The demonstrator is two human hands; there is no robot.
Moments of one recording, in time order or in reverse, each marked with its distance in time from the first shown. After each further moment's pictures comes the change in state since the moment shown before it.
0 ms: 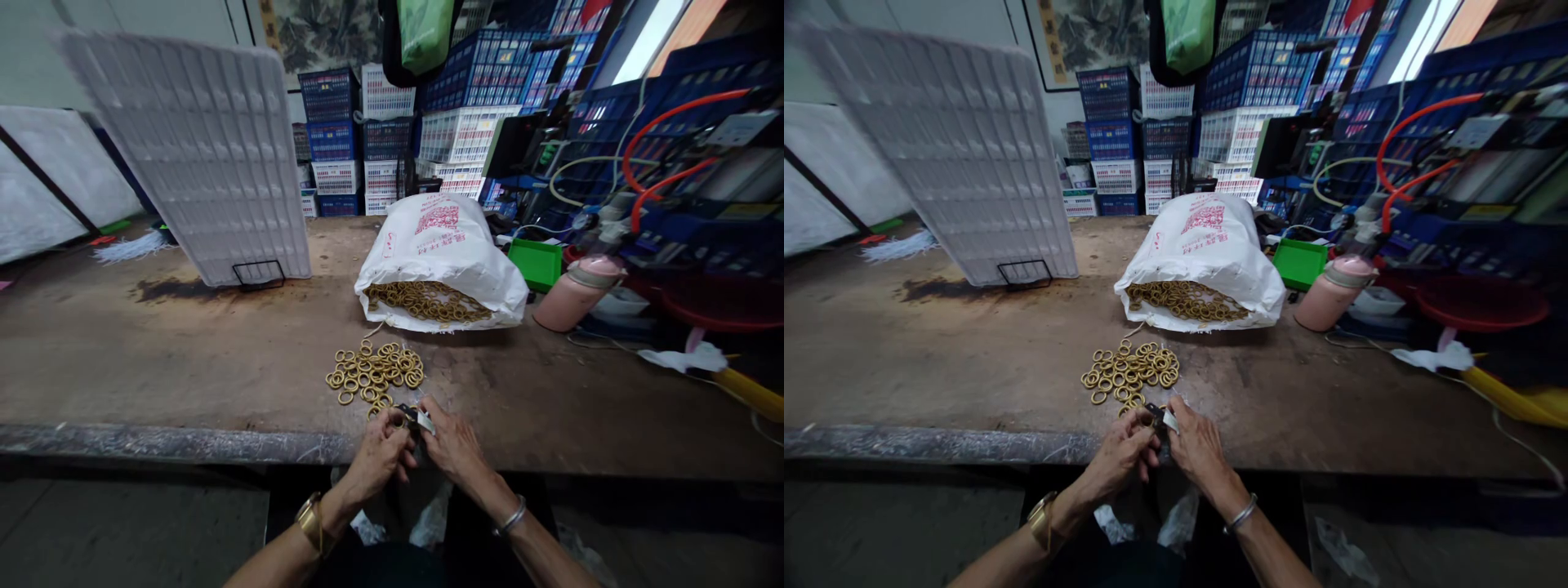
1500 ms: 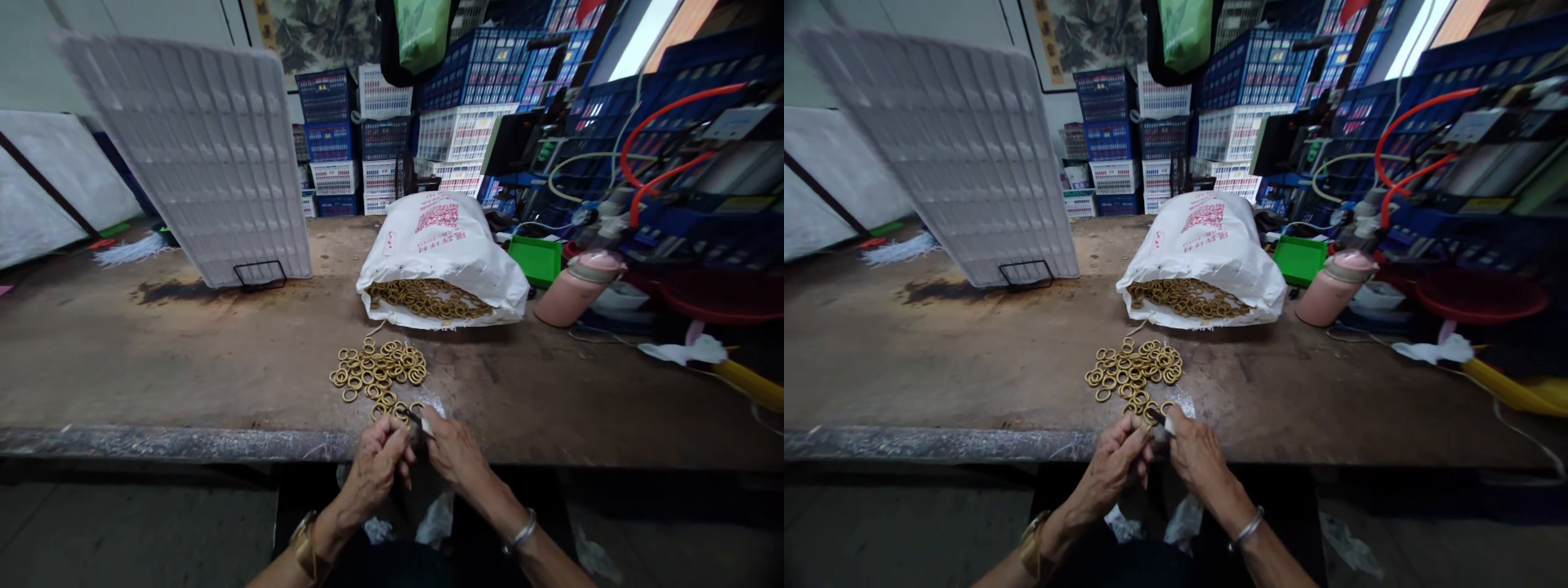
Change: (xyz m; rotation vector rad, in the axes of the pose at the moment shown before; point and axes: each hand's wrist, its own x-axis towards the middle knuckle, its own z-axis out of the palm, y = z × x) left_hand -0.029 0.006 -0.004 -0.121 -0.049 0.105; right_hand -0.010 -0.008 -0.001 0.018 -0.050 -0.028
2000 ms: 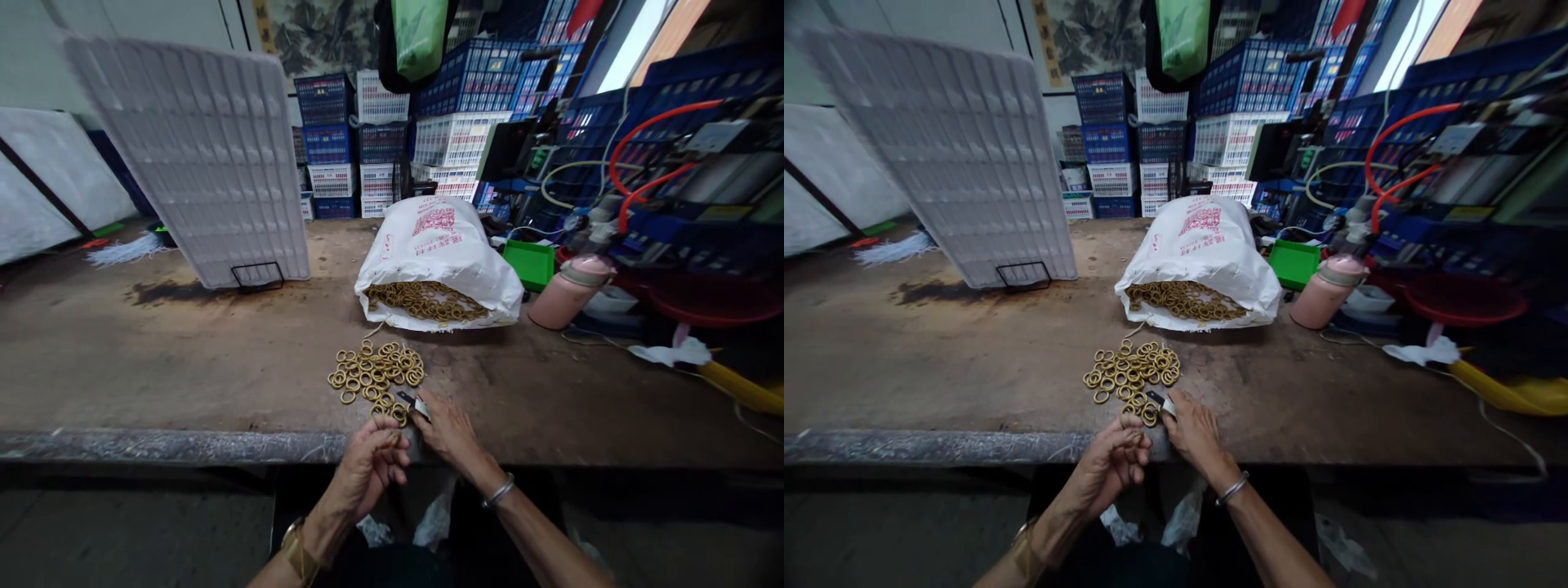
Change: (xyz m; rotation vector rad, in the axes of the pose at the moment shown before) left_hand 0.002 -0.006 -0.013 -0.522 -0.016 -0.137; right_hand 0.024 -0.002 -0.004 -0.078 0.075 0.041
